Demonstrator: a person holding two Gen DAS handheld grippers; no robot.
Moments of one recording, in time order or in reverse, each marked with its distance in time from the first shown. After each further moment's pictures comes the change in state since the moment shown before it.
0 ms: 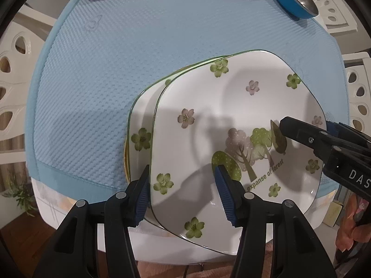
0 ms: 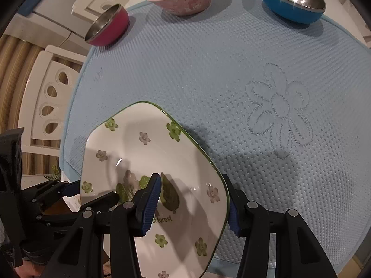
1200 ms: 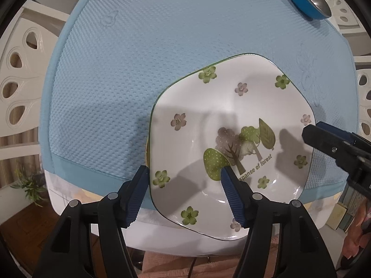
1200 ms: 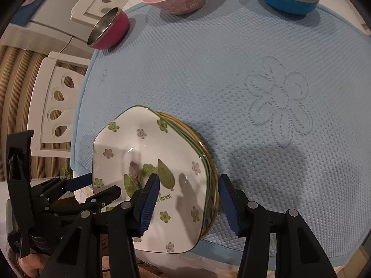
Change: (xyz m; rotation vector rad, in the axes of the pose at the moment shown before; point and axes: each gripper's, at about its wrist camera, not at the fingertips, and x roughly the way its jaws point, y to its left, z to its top) left arm -0.015 -0.031 0.011 -0.027 0.044 0.072; right arm -0.016 -0.012 -0.007 0.054 0.024 0.069
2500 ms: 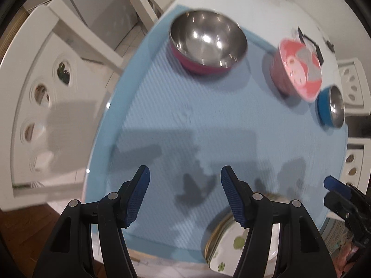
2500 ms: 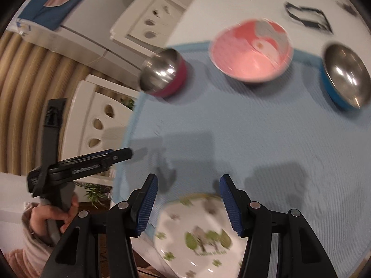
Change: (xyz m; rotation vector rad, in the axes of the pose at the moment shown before) left arm -0.091 0.155 0.122 -0.199 -0.168 -0.108; right arm -0.041 0.101 0.104 -0.118 -0.104 0.139
